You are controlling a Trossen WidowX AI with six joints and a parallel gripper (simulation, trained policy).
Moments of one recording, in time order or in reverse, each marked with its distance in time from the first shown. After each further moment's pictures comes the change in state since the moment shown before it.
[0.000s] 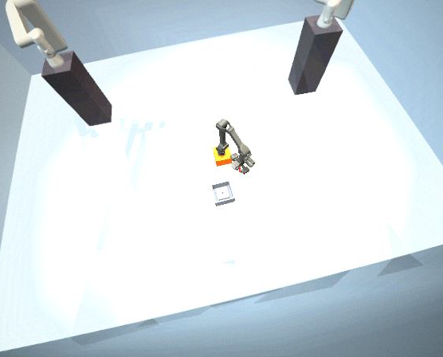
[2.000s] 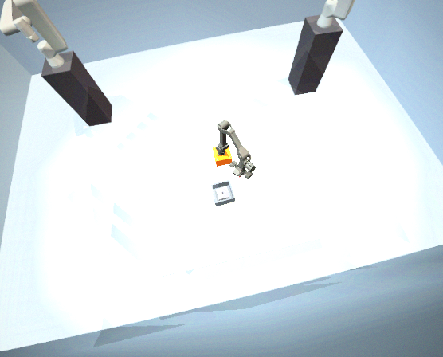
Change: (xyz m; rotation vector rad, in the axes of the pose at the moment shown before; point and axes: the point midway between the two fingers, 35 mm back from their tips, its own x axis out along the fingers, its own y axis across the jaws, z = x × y) arm -0.005 0.059 0.030 -0.244 -0.077 0.171
